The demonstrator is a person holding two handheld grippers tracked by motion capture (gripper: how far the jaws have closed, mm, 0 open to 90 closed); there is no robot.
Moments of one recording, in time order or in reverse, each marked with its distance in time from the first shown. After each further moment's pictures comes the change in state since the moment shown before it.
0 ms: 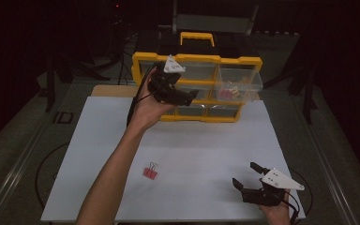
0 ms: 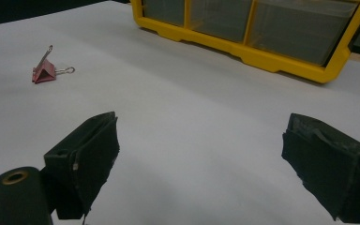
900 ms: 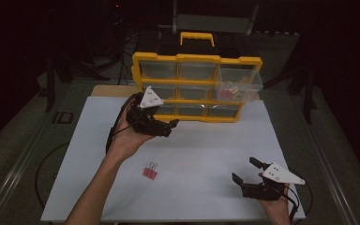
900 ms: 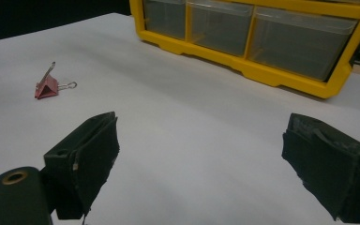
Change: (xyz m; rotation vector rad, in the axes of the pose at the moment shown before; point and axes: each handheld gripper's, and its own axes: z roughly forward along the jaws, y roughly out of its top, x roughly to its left) left arm -0.015 -0.077 -0.041 0.063 0.007 -0.023; right arm -0.005 0.010 0.007 -0.026 0.023 0.008
